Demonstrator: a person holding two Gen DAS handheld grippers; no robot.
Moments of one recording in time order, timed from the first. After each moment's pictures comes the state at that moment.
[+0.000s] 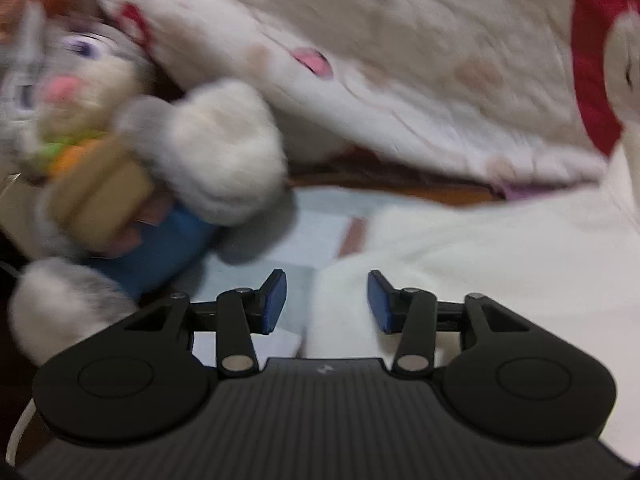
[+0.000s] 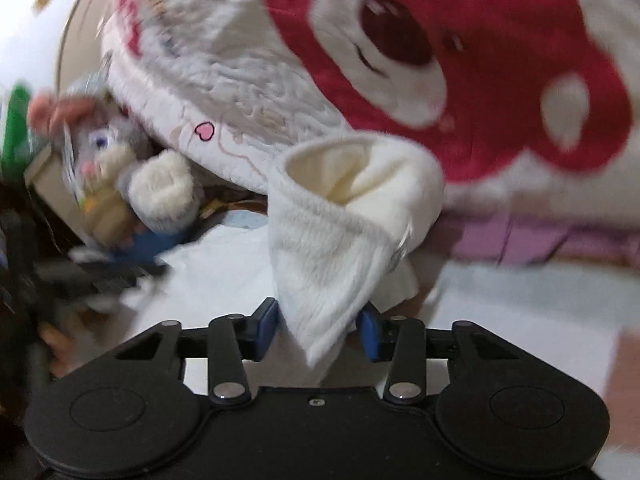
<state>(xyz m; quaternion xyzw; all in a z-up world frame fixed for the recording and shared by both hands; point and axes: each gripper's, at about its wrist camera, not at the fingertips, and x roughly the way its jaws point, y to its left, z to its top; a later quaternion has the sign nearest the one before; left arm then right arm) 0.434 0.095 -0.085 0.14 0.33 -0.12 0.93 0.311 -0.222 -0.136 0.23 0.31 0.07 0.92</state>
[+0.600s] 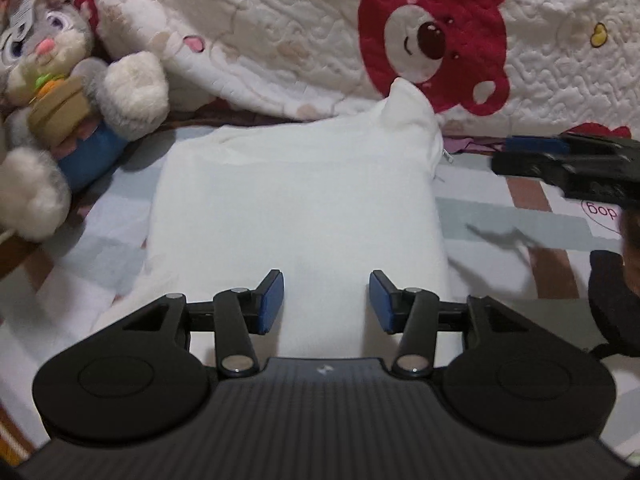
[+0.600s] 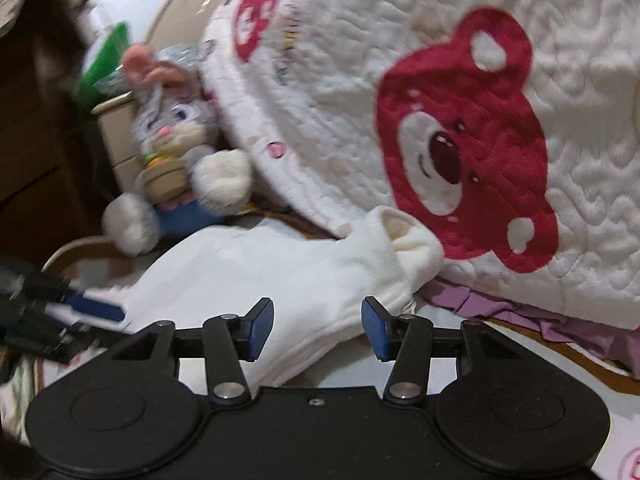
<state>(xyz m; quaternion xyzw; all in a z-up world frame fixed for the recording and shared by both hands) 0.252 0.074 -0.067 0.10 0.39 -0.23 0.88 0.198 -0.201 -0.072 0.07 0.25 0.11 0.96</state>
